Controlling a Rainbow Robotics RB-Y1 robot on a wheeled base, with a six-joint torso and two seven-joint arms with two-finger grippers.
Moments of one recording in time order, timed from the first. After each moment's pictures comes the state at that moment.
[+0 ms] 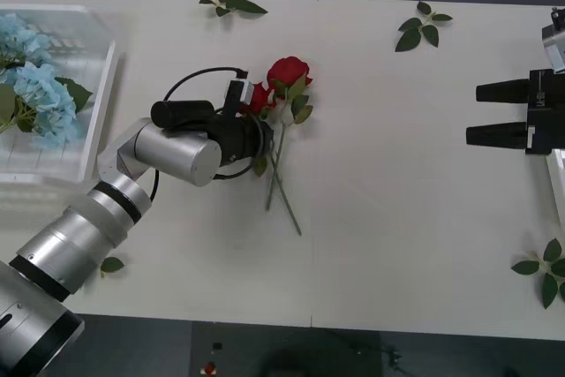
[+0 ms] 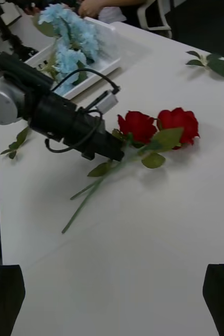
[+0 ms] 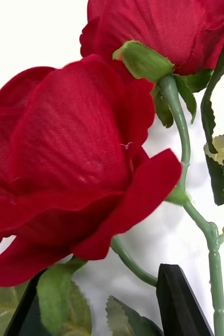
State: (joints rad) right arm -0.24 -1.08 0.03 -1.62 -2.08 1.15 2.61; left arm -0.64 0.32 -0.50 -1.13 0.63 0.59 -1.43
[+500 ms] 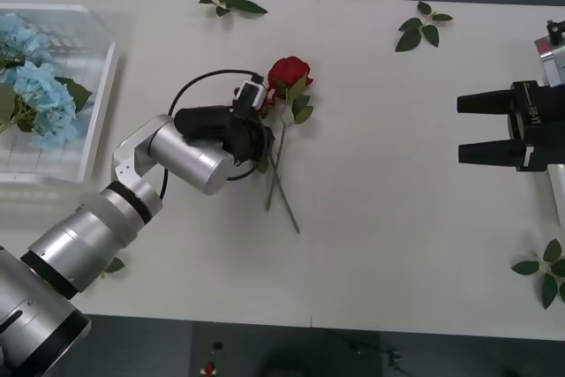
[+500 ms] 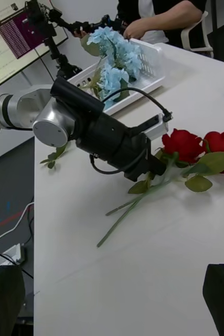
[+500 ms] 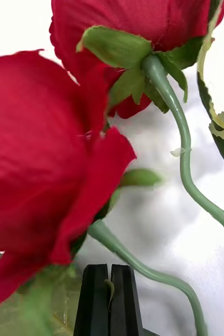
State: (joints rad) right arm -0.24 -1.05 0.06 -1.62 -2.20 1.21 2.72; left arm -0.67 0.30 -0.56 -1.11 0.41 0.58 -1.43
